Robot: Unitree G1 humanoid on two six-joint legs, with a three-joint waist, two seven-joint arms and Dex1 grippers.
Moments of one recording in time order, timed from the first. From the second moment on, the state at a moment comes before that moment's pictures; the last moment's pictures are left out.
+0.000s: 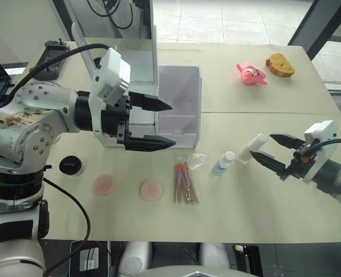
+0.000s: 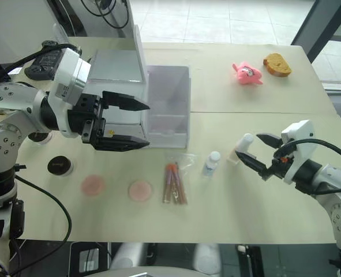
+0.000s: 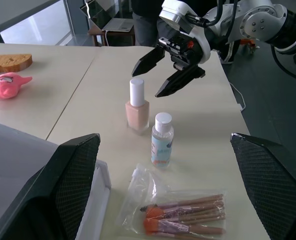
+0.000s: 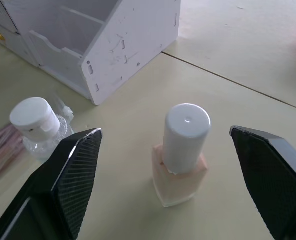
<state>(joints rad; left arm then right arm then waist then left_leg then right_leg) -0.76 0.78 0.02 -0.38 -0.73 0.89 -1.14 0.03 -0.83 -0.39 -0.42 0.67 0.64 0.70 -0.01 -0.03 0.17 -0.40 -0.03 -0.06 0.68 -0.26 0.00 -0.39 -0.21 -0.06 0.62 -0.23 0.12</state>
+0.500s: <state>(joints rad) -0.76 0.79 0.03 -0.38 -0.79 0.90 -1.09 -0.03 -0.78 -0.34 -0.35 0.61 0.61 0.70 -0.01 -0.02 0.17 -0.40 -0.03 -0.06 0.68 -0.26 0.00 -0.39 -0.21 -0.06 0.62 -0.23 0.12</state>
